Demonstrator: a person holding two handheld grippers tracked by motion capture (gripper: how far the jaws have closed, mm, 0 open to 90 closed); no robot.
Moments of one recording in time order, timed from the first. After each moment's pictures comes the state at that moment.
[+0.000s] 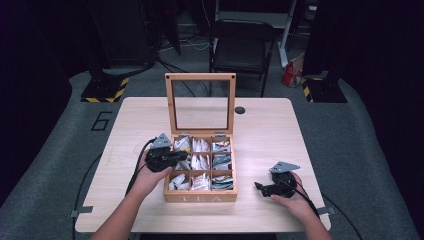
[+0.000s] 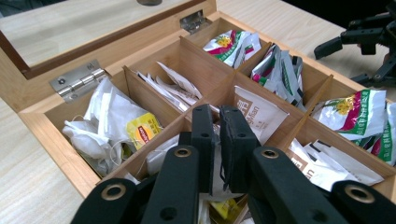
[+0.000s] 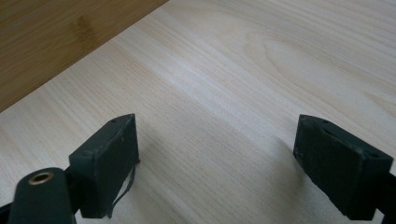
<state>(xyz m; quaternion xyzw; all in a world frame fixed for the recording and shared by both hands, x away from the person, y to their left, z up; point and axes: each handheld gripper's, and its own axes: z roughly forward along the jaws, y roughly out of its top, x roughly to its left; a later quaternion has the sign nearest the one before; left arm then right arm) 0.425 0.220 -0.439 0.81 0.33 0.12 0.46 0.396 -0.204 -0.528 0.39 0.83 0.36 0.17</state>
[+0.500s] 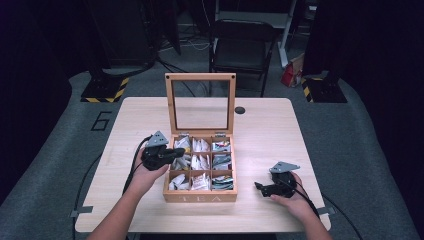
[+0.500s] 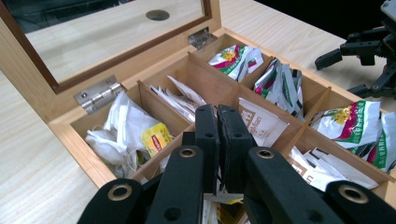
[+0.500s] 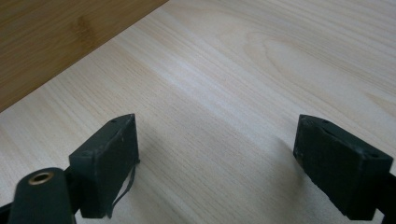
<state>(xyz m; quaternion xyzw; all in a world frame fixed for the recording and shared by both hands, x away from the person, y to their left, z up) 0.423 0.227 -0.425 0.81 0.33 0.14 0.47 0.396 -0.204 -0.528 0.39 0.83 0.36 0.17</state>
